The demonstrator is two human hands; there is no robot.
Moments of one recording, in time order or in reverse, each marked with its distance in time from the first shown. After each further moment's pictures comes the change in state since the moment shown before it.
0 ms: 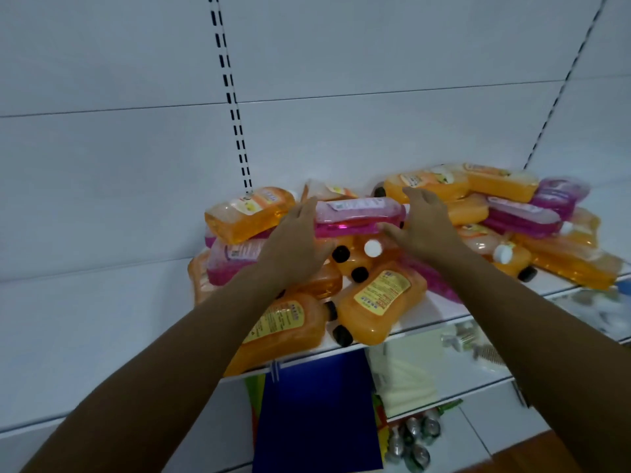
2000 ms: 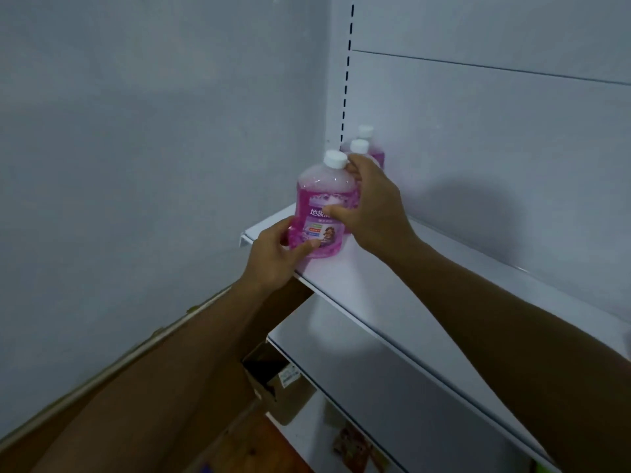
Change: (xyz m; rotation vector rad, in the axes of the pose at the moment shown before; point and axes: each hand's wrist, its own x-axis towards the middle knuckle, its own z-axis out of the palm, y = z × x) left_hand -0.361 -0.344 -0.289 -0.325 0.732 -0.879; right_hand -0.141 -0.595 0.249 0.807 -0.429 -0.951
